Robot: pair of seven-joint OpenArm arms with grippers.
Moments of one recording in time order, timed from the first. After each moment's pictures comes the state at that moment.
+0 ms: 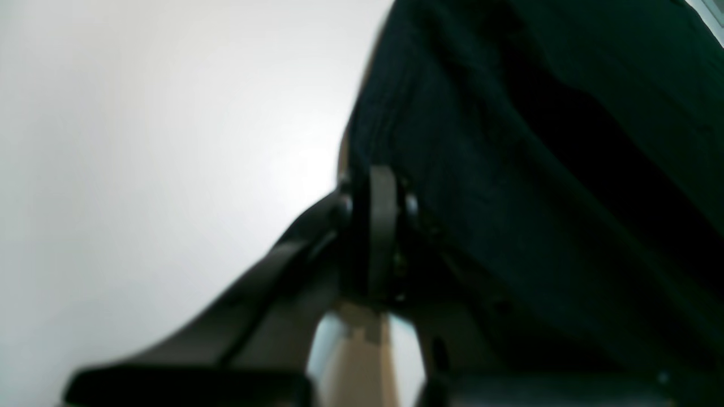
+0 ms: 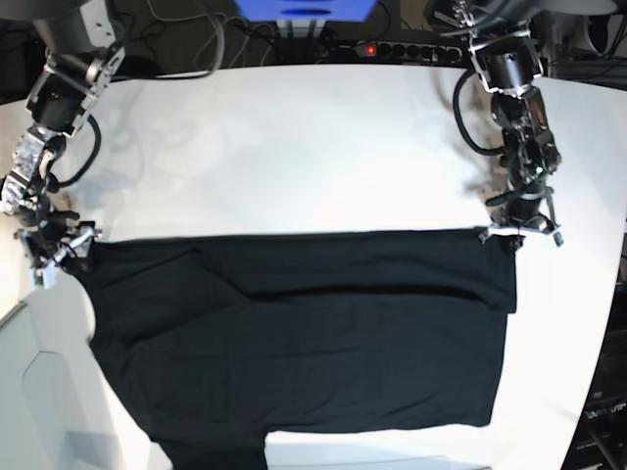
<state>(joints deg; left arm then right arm) -2.1 -13.6 -23.7 65.9 -29.5 -7.5 19.6 13.0 18.4 32.8 58.3 1.8 38.8 -28.8</state>
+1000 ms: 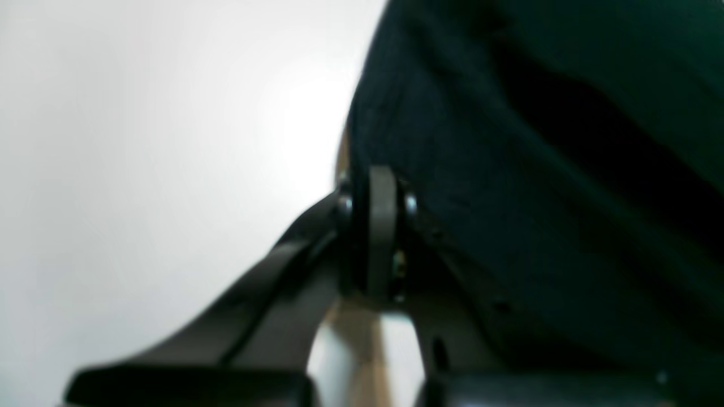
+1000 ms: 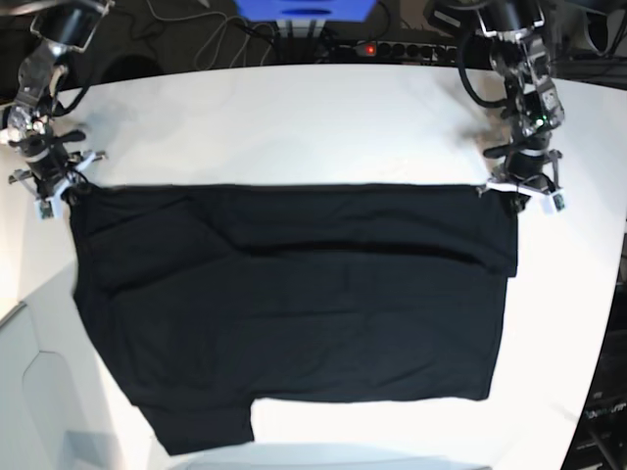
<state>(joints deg) 14.3 -13.4 -23.9 86.1 -28.7 -6.2 23.3 -11.7 16.4 32.8 83.8 2.1 39.3 -28.9</state>
